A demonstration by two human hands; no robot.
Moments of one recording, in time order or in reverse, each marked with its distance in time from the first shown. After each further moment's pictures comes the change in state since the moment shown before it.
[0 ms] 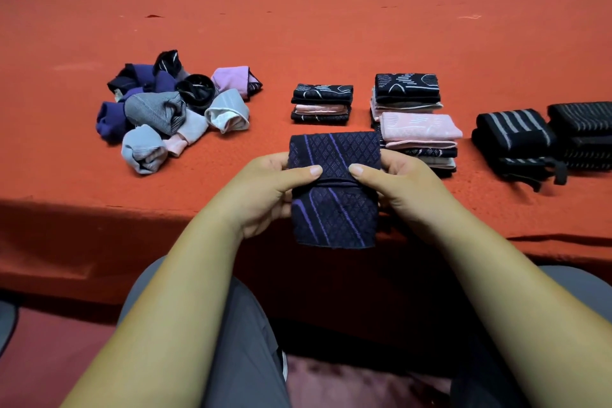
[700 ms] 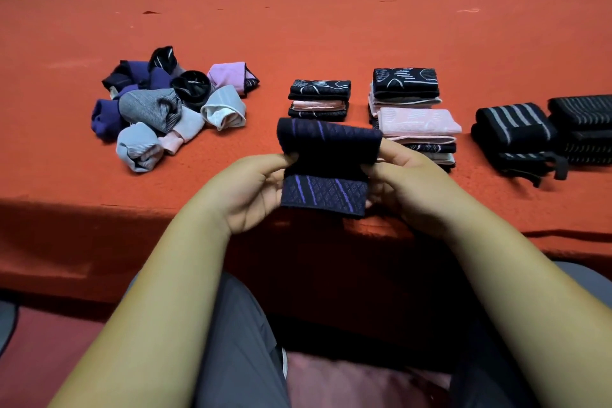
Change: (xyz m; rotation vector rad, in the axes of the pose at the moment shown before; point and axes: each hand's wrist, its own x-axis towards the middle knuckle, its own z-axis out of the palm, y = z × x) left_hand 0.007 0.001 -0.010 -0.238 0.020 -0.059; right_hand 0.001 -0.010 -0.004 0.122 -0.061 0.047
